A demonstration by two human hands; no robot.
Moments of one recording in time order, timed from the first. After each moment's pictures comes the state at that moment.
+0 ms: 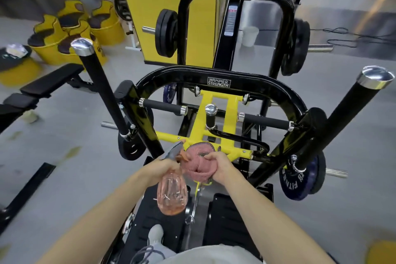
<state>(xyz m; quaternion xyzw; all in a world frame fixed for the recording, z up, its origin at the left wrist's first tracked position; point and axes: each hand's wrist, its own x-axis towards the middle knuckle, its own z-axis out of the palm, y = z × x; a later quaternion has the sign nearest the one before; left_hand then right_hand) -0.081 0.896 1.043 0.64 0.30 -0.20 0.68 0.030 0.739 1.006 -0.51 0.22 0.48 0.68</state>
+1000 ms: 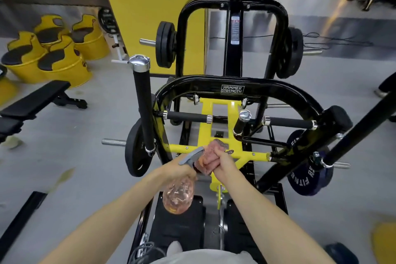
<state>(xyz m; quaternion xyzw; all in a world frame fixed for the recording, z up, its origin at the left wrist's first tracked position) -0.096 0.997 1.062 0.76 0.11 -0.26 0.59 -0.010 0.856 1.014 -0.51 0.27 0.30 0.76</state>
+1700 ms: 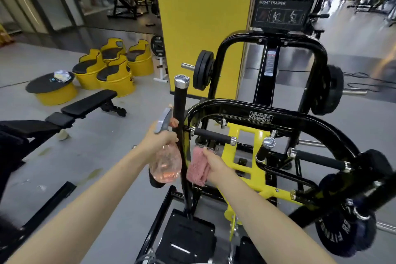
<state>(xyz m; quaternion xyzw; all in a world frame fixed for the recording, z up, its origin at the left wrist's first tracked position) -0.130 1.052 1.184 0.75 0.27 0.13 0.58 -0.025 0.936 1.073 -0.56 0.14 0.46 0.68</state>
